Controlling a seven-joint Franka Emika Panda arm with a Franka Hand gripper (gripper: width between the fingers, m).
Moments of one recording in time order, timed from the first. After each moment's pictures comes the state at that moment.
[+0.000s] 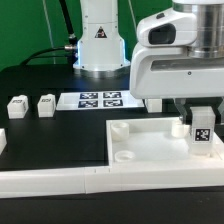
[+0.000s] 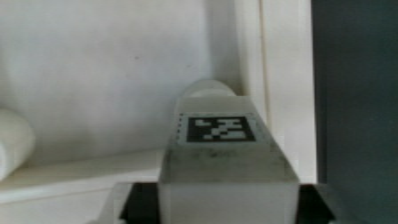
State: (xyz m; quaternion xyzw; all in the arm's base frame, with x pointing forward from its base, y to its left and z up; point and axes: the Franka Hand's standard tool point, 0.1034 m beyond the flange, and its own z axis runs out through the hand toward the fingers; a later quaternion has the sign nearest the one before) arm 0.636 0.116 0.081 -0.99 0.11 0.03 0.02
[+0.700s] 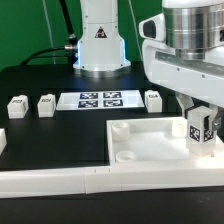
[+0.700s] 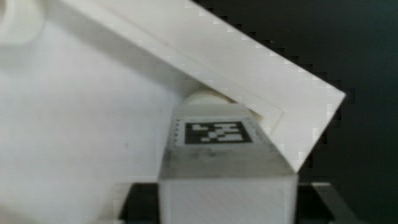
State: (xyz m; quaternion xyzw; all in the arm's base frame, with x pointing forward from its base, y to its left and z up) arm 0.633 0.116 0.079 -0.82 0.57 0.05 0.05
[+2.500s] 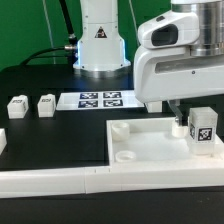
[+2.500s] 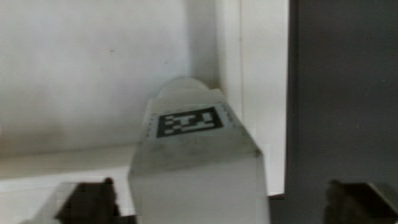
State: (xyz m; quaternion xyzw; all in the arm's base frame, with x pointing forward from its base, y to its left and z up) arm 0.634 0.124 0.081 -1.00 0.03 0.00 0.05
